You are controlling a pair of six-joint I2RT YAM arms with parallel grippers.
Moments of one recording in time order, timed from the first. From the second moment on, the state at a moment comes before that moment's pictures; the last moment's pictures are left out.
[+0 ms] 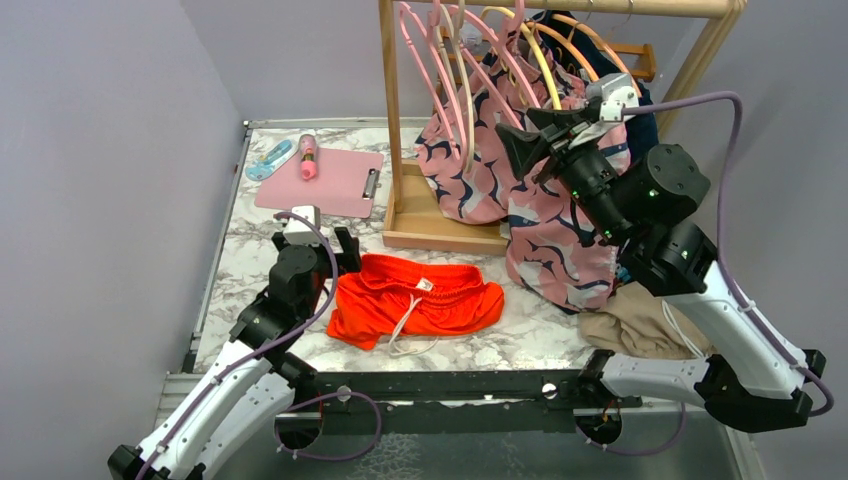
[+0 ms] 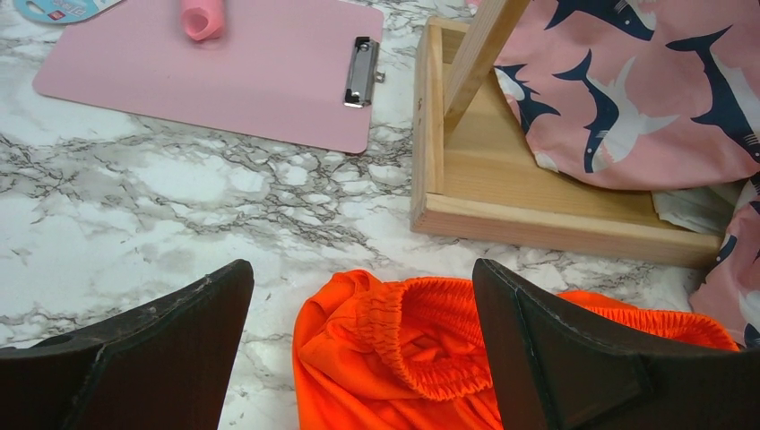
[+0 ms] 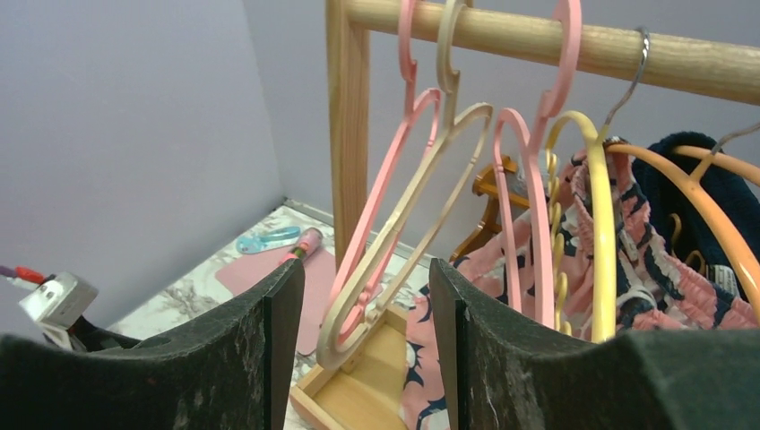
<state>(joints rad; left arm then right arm) -0.54 0.57 0.56 -0.28 -0.42 -0.34 0.89 1.10 1.58 -0.23 0.33 -0.11</state>
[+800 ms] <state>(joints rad) -0.54 0.60 0.56 -0.28 -0.43 -0.34 0.71 1.16 1.62 -0.24 0.32 -0.03</state>
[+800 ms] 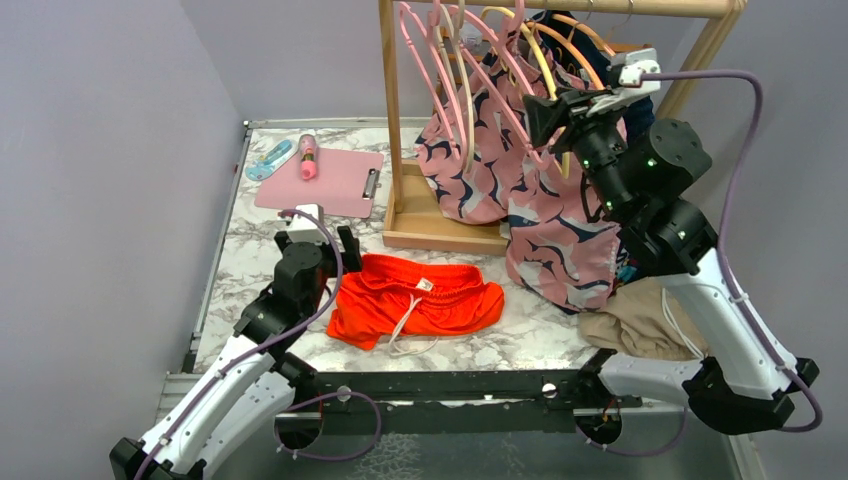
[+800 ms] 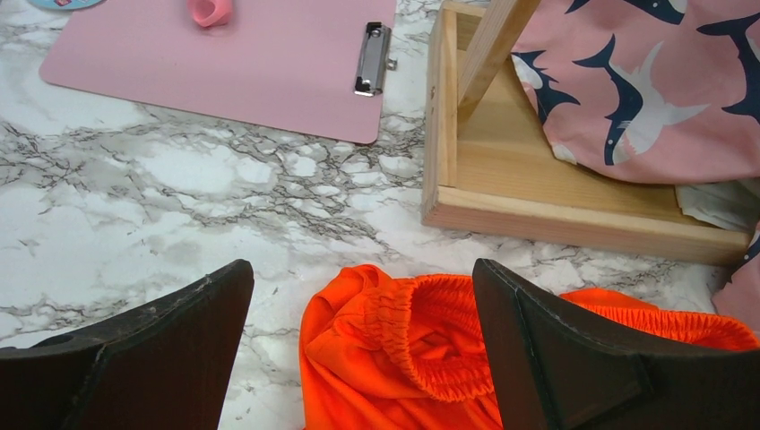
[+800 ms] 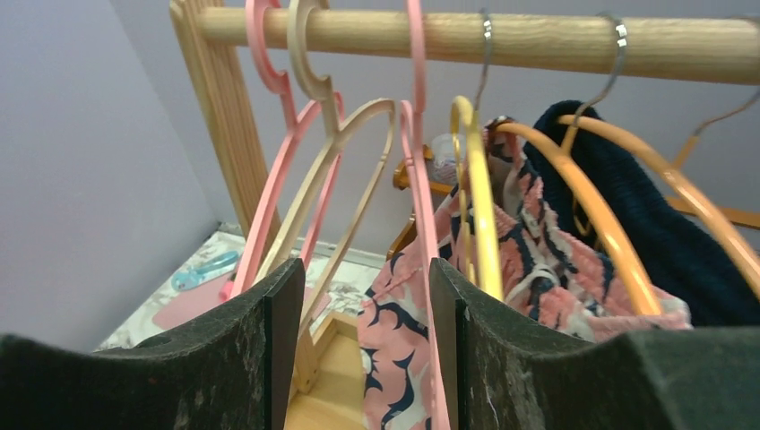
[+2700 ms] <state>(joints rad) -0.54 0.68 0.56 -0.29 -0.41 -0.34 0.54 1.11 1.40 -0.24 0.24 0.04</state>
